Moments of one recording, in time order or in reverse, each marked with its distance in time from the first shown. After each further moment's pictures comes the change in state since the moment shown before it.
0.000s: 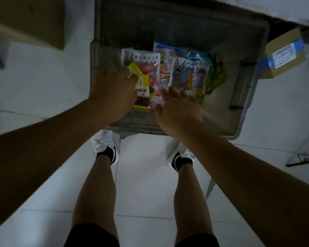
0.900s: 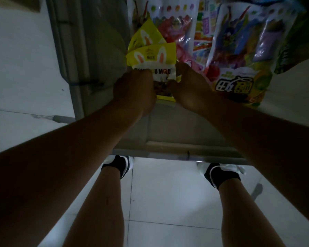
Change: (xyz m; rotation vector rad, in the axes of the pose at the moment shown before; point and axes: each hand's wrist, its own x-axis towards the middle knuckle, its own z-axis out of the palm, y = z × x) left_hand 0.081 -0.013 0.197 -0.266 -0.248 -0.315; right_hand 0.182 0.006 0.154 0.765 -0.071 0.078
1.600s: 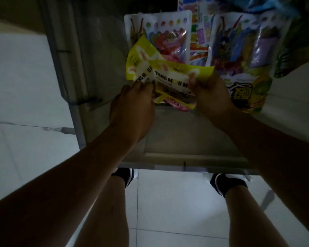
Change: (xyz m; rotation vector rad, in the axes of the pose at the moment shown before) left_hand -0.027 0.006 -0.008 -0.010 0.184 0.077; right_hand -0.002 0.038 -0.022 0.465 0.253 -0.193
